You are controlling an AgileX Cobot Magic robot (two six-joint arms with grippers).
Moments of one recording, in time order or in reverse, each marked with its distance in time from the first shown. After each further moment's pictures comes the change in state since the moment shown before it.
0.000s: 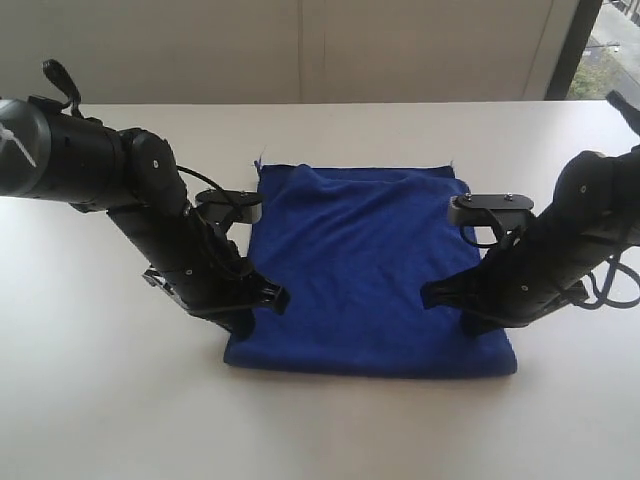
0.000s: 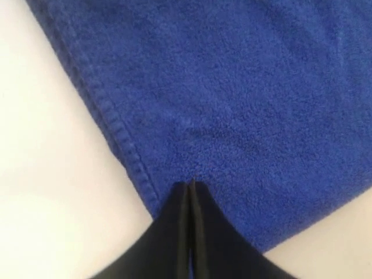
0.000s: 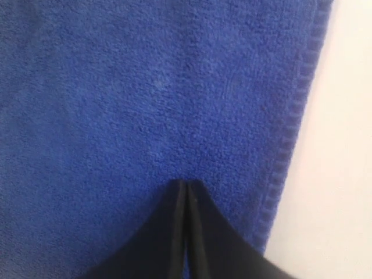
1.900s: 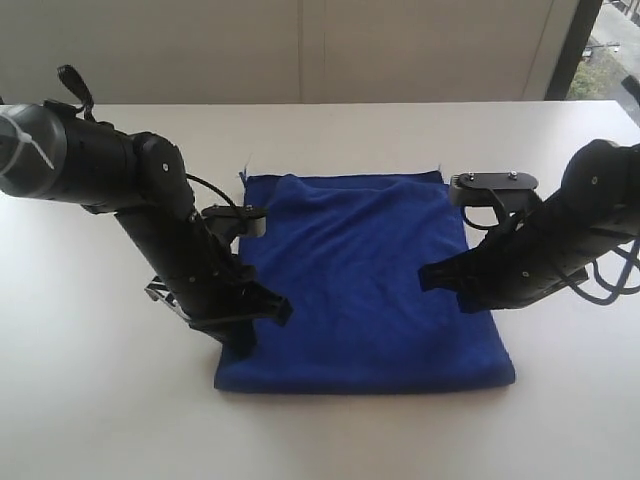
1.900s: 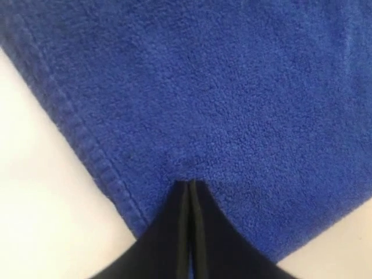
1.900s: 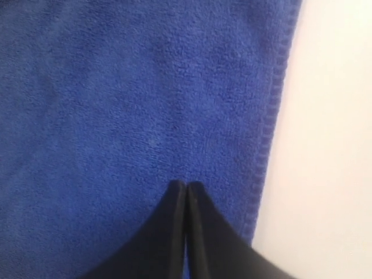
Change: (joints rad) left arm 0.000 0.044 -0.020 0.007 0.097 -0.019; right arm 0.008 -0.064 0.002 0.003 -0.067 -0.008
